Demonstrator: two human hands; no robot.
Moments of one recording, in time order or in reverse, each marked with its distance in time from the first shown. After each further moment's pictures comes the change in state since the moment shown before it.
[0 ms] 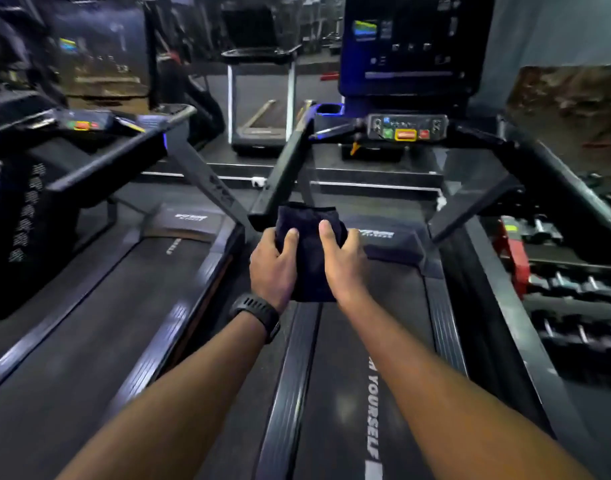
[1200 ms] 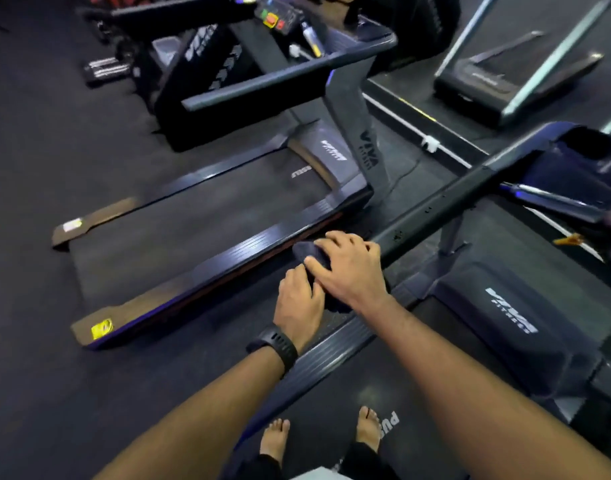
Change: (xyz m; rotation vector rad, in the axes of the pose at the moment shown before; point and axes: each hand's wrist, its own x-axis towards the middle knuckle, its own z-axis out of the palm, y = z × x) left_hand 0.228 -0.073 0.065 0.413 0.275 -0.525; right_hand 0.294 -0.034 0.215 -0.750 -0.802 -1.005
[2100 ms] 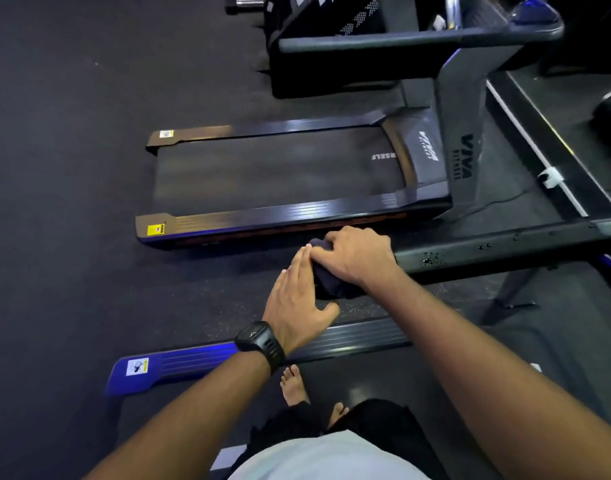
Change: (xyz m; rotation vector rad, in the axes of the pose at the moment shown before) left_hand -0.025 0.009 0.045 0.172 0.186 -0.113; right_hand 0.062 0.012 -0.009 -0.162 -0.655 -0.328
